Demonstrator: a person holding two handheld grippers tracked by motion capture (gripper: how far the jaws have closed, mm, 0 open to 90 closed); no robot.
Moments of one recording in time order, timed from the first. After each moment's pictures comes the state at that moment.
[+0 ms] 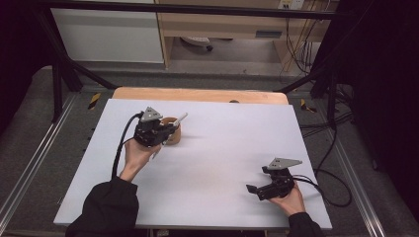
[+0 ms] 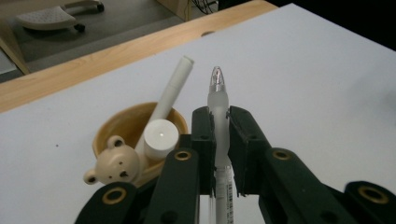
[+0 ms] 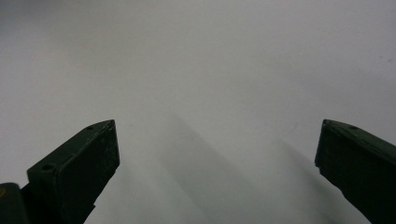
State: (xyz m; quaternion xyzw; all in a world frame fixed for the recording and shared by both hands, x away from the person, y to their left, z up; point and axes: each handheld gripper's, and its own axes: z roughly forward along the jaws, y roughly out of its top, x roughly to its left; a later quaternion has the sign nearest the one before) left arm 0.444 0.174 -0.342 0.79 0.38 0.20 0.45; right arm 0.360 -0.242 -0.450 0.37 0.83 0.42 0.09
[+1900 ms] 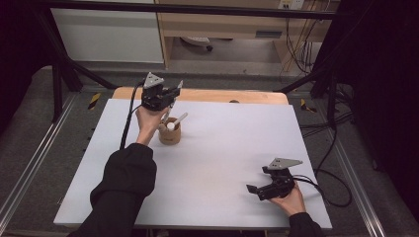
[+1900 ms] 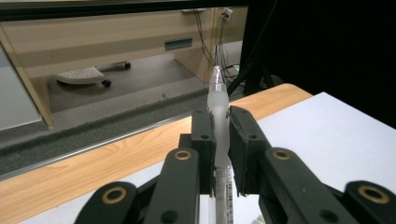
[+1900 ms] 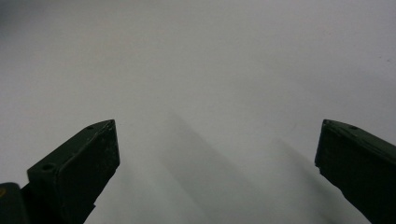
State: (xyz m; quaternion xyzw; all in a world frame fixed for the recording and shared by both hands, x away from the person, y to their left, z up) left arm 0.537 0.163 -0.321 0.72 0.39 0.26 0.52; right arm 0.360 -0.243 -0.449 0.37 0.83 0.42 0.09
